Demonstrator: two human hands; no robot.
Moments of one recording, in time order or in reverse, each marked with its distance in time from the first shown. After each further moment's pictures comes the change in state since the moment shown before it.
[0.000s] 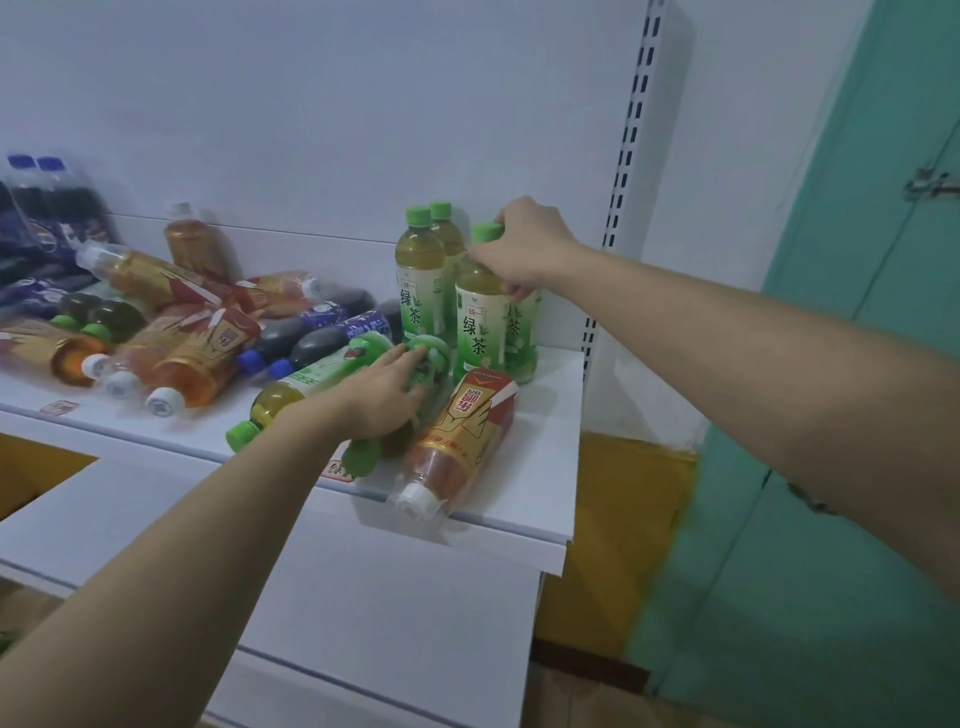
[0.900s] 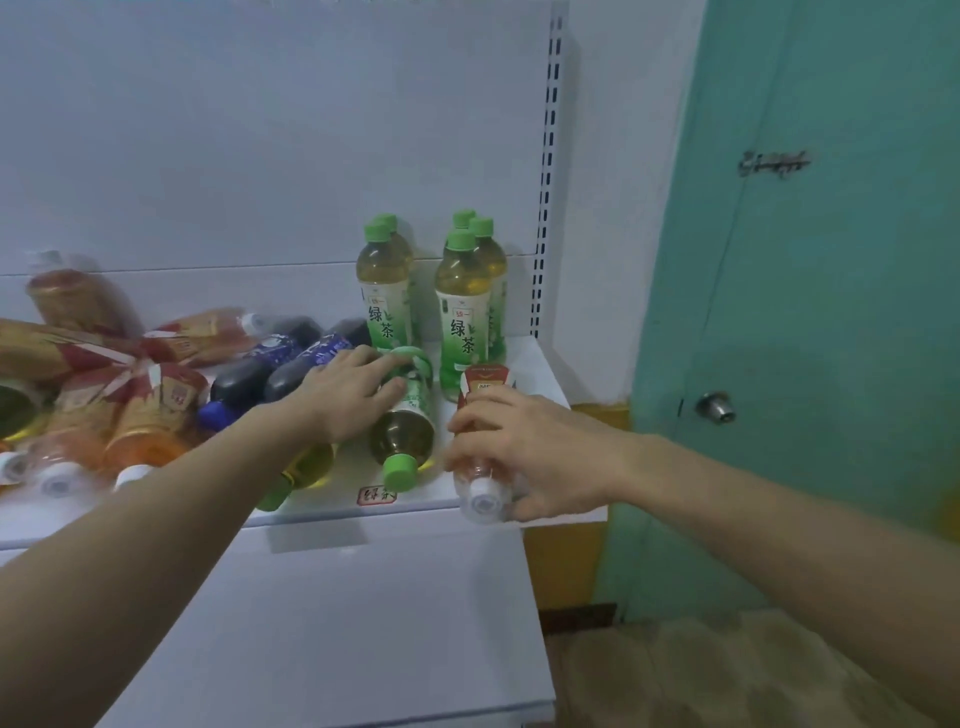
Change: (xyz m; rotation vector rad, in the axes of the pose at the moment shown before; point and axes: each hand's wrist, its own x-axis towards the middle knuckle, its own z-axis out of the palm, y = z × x) left_hand 0.036 -0.068 -0.026 0.182 0.054 0.428; right_hand -0.169 0.012 0.078 -0.531 -0.261 -0.563
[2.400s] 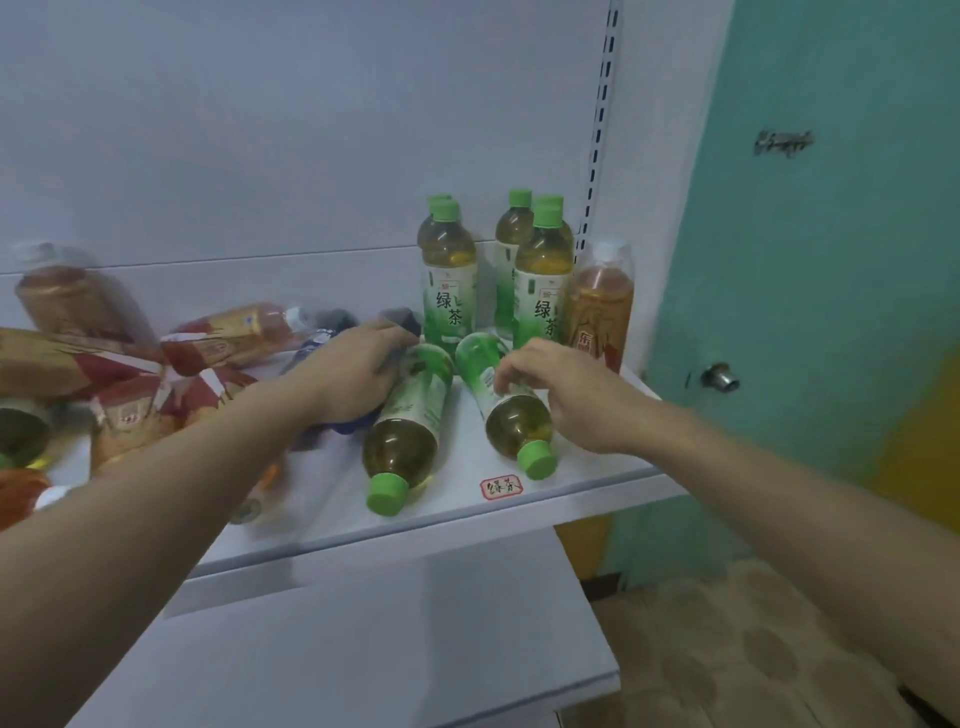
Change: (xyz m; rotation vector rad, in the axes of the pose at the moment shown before) left_hand -0.003 -0.099 -0.030 -0.081 0.058 0.247; right_hand 0.097 -0.032 0.012 0.282 0.157 0.596
